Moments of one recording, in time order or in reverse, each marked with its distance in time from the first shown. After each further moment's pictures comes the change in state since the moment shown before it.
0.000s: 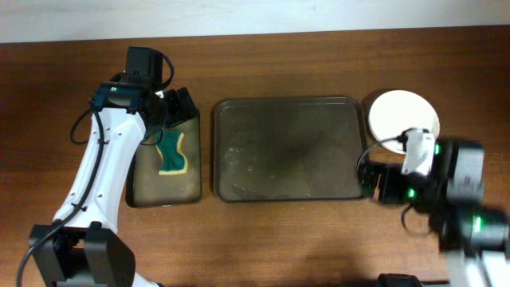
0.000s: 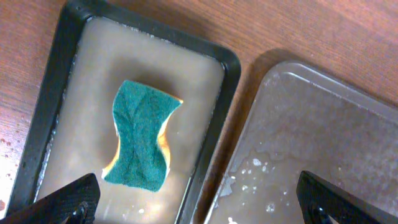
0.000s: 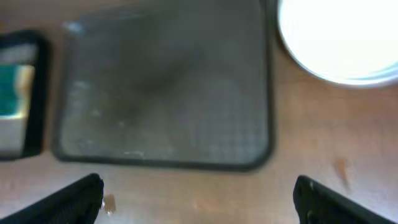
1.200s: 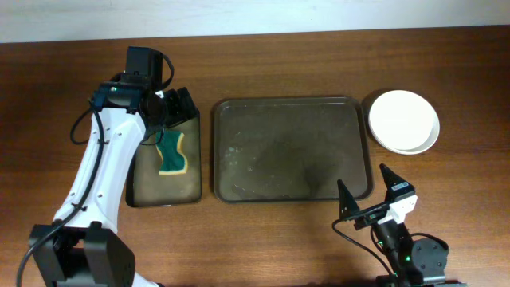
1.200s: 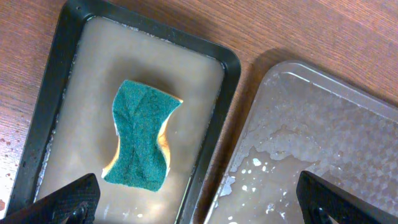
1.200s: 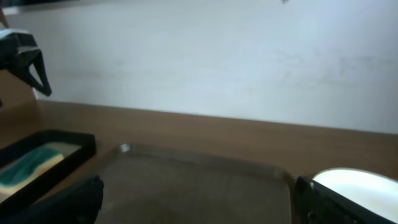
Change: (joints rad) left arm 0.000 0.000 0.000 0.000 0.000 0.000; right arm 0.127 -0.860 -0.919 0.995 0.010 -0.004
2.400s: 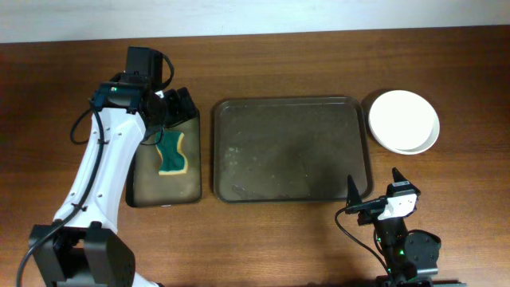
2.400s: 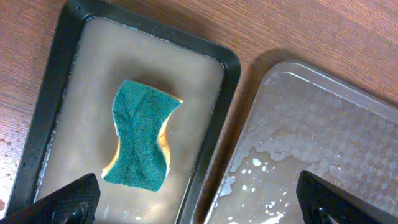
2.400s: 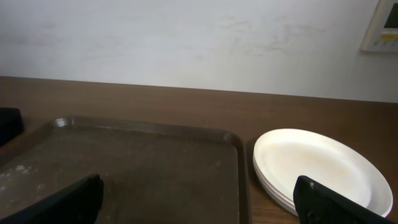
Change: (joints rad) left arm 0.000 0.000 0.000 0.000 0.000 0.000; right arm 0.000 -0.001 -0.034 -0.088 0.199 -0.085
